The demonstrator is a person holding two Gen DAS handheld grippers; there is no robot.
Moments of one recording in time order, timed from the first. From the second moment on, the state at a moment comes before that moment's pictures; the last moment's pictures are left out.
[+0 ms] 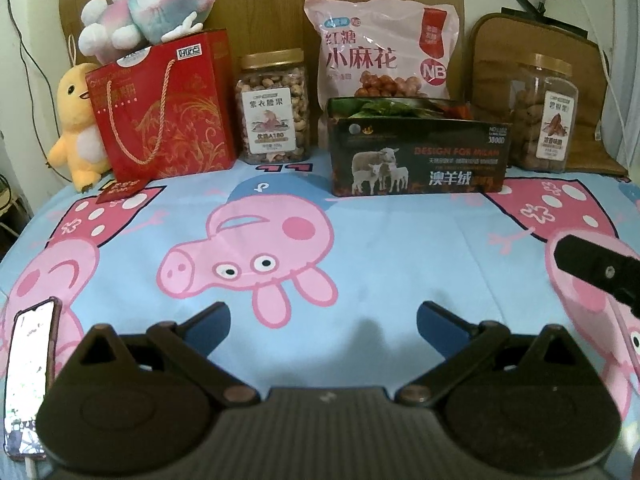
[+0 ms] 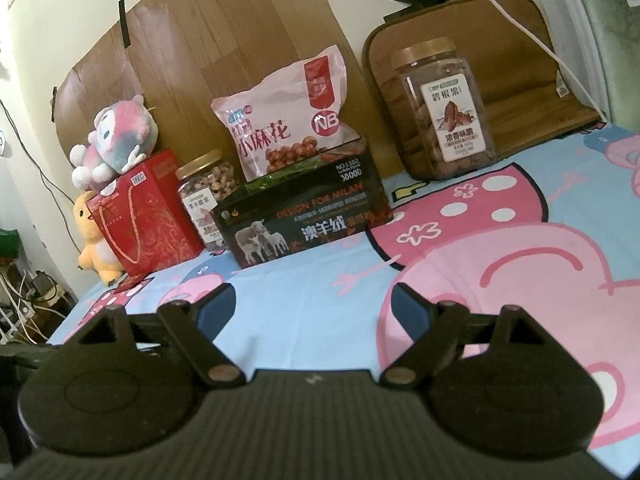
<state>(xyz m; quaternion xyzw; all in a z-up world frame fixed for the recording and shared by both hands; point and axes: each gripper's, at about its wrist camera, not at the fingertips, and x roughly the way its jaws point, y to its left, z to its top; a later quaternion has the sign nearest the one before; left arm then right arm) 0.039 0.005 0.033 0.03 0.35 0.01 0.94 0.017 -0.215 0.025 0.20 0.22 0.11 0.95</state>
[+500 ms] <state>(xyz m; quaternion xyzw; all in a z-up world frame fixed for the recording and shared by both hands) 0.036 0.009 0.036 0.02 0.34 0.01 0.94 0.014 -0.215 0.029 0.20 0.21 0.11 0.95</state>
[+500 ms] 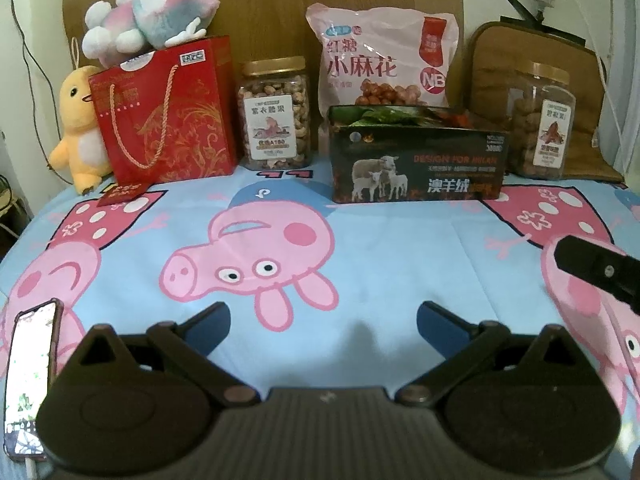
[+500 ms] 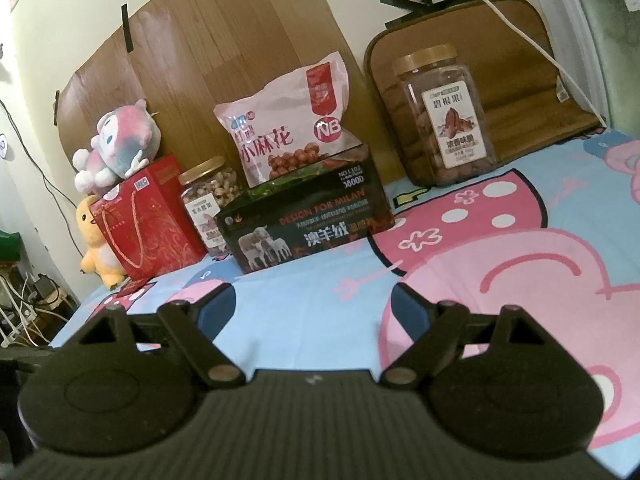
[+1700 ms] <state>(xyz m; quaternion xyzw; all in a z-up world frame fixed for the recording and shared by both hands) 0.034 0.013 0.031 0.01 0.36 0.01 0.93 0.010 -0.214 0.029 0.20 0.21 0.11 0.95</state>
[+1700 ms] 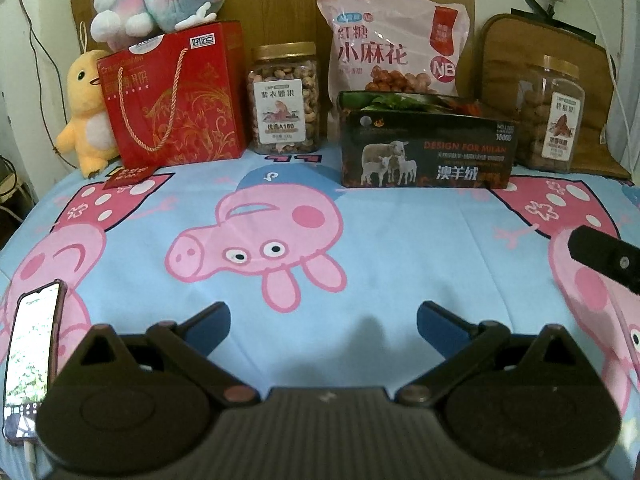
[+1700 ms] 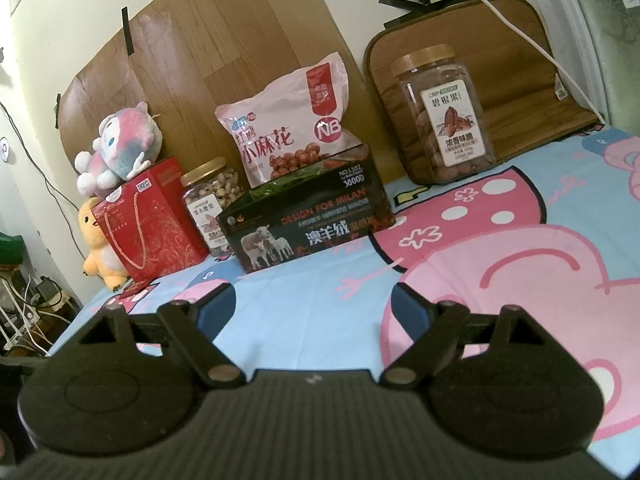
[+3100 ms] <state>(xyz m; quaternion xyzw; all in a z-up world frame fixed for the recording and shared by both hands) 0.042 0.015 0.021 0.01 0.39 0.02 0.92 0.009 -0.214 0.023 0.21 0.22 0.11 0.95</state>
